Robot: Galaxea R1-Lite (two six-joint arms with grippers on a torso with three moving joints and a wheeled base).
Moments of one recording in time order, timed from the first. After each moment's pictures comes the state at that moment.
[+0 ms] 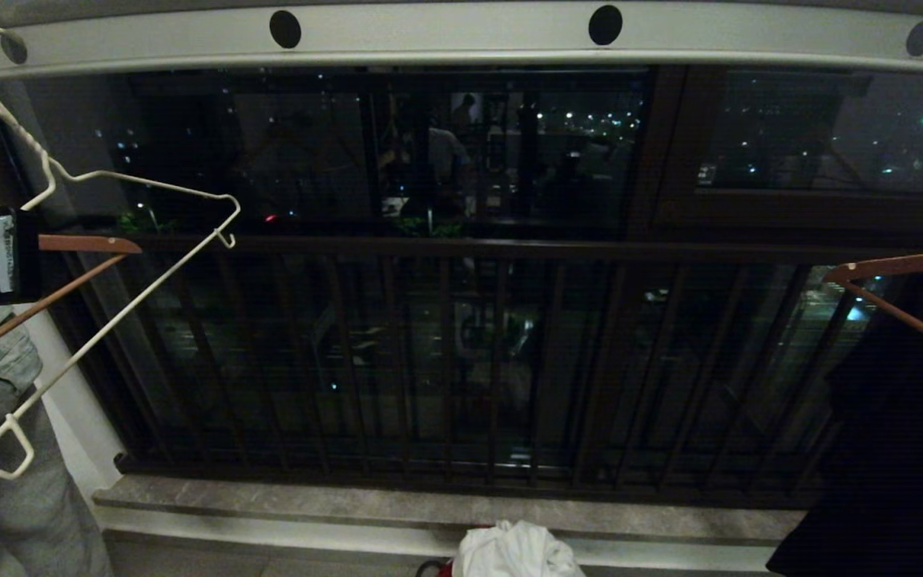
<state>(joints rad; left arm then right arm) -0.13 1.27 -1.41 0.64 0.23 -0.17 0.01 0.00 0.00 -0.01 -0.04 0.05</state>
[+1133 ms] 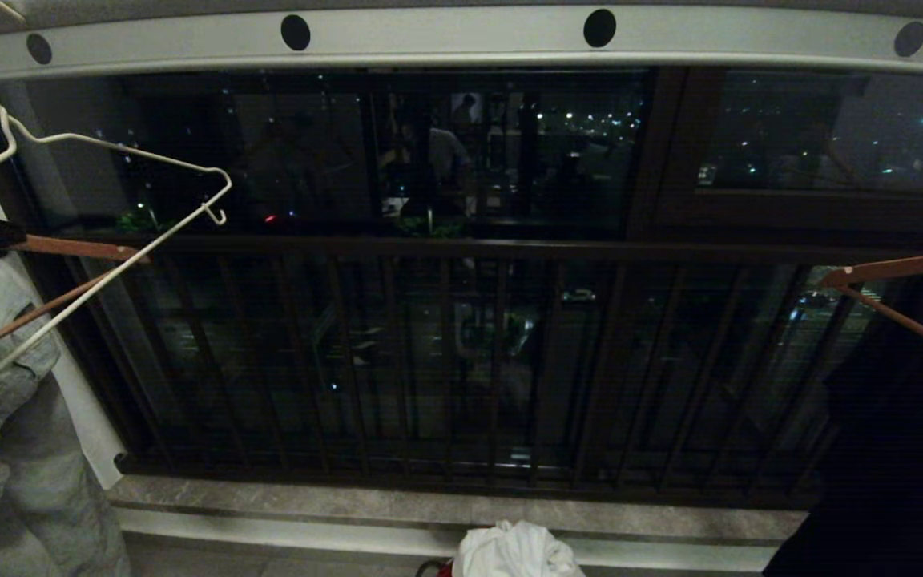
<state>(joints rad) -0.13 1.16 -1.33 0.47 0.24 -0.12 0.01 0.00 0.00 -0.01 -0.04 0.05</state>
